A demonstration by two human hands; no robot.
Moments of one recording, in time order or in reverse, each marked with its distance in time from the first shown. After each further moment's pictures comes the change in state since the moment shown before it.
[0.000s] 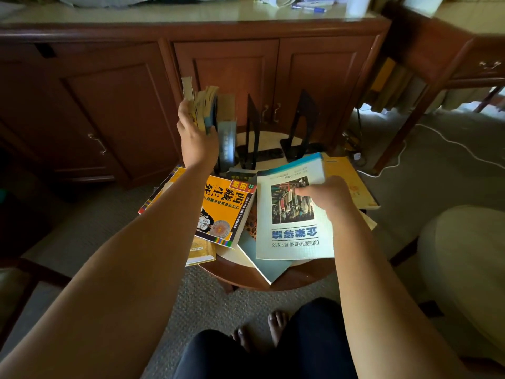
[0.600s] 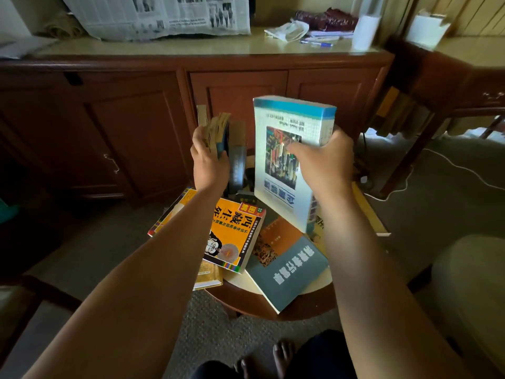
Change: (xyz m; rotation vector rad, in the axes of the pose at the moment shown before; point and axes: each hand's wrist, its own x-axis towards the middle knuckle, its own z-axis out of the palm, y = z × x) left_hand -0.002 0.003 -0.004 -0.018 -0.030 0.002; right_hand -0.058 -0.117 -0.007 0.347 0.270 -0.523
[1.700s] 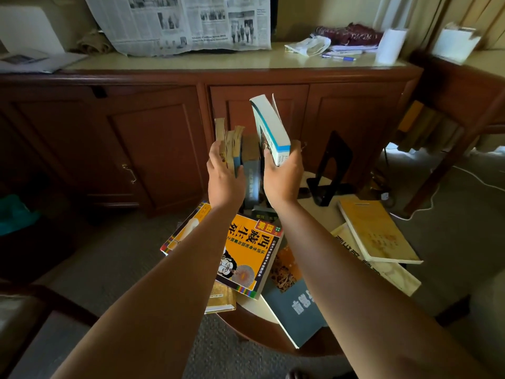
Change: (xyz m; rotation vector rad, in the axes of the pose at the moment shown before) left_hand 0.006 -0.011 0.002 0.059 0.050 0.078; right_hand 0.035 0.059 0.153 0.105 0.088 -0.197
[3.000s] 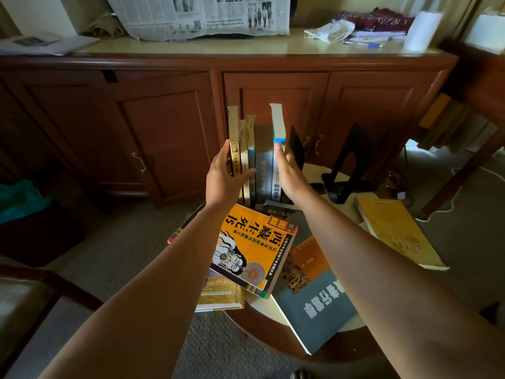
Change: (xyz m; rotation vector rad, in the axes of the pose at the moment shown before) left_hand 0.022 -0.068 -0.010 -0.025 -0.133 0.022; right_hand 0.014 0.021 0.001 -0.103 -0.709 0.362
